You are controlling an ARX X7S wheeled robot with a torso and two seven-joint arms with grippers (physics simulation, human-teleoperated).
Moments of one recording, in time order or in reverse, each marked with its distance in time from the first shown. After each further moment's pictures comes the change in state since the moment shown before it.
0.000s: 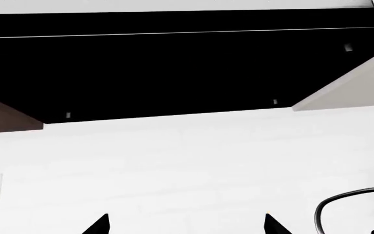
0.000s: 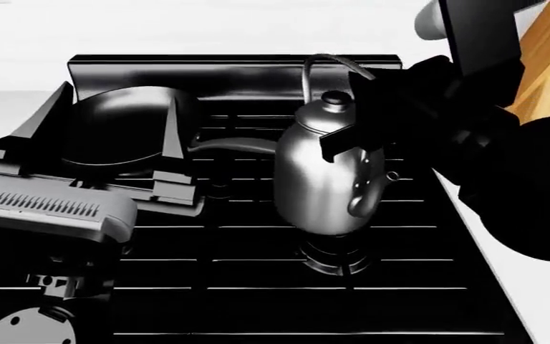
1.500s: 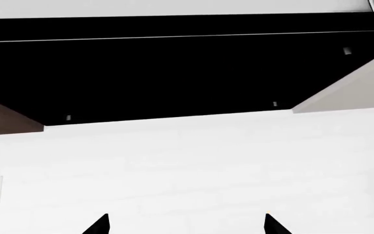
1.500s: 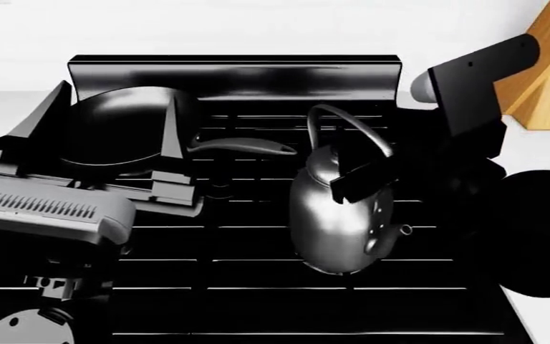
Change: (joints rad) left arm -0.006 -0.026 0.014 0.007 -0.023 0.005 -0.032; right arm -0.195 0.084 -0.009 -0.074 -0.112 -0.080 -0.109
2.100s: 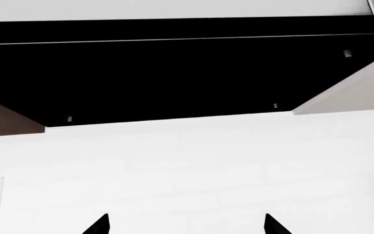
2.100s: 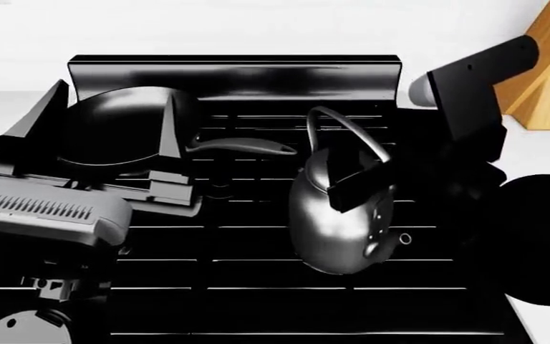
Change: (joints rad) left arm -0.001 -0.011 0.000 0.006 -0.012 0.003 -0.013; right arm 0.003 0.010 -0.003 -0.022 0.044 -0.007 0.010
